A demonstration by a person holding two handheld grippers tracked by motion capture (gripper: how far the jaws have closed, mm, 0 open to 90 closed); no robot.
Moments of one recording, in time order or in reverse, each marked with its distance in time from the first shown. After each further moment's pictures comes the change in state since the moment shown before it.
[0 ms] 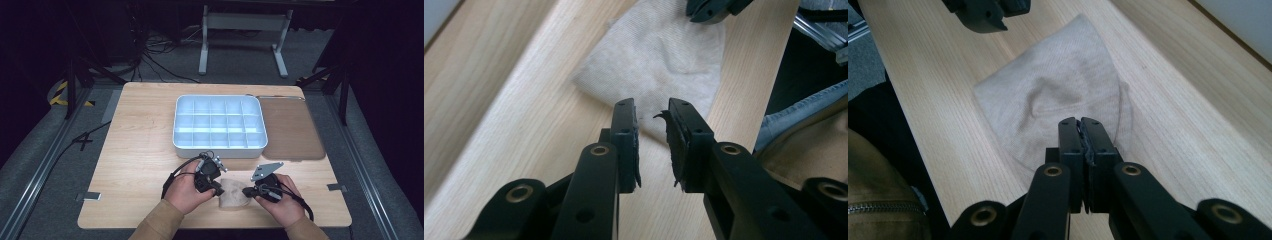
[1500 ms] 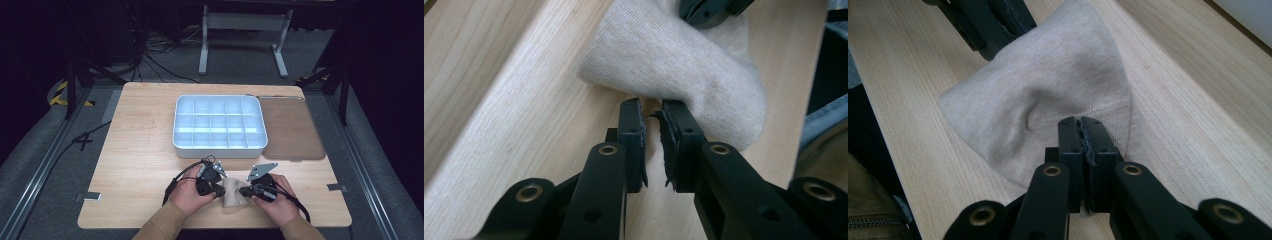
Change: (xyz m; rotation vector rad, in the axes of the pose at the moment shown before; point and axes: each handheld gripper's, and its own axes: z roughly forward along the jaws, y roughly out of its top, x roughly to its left) left arm 0.003 -0.008 0.030 -0.065 -0.002 0.046; right arm -0.002 0.000 0.017 0.010 -0.016 -0.001
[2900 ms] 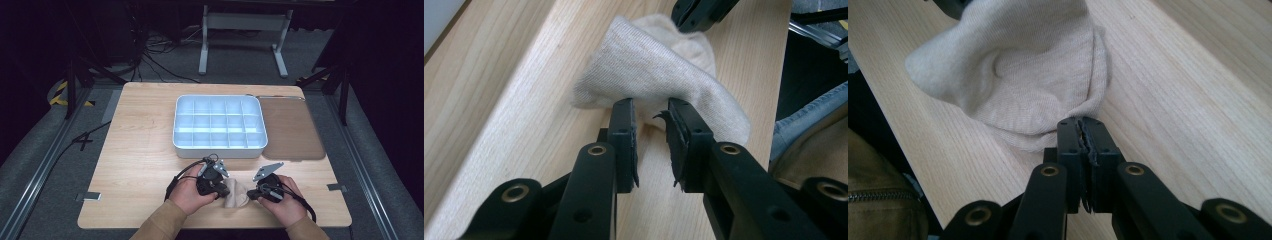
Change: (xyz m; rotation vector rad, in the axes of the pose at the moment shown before) left arm -0.006 0.007 -0.009 -0.031 -0.011 0.077; right arm -0.006 -0.012 -0.010 0.072 0.007 0.073
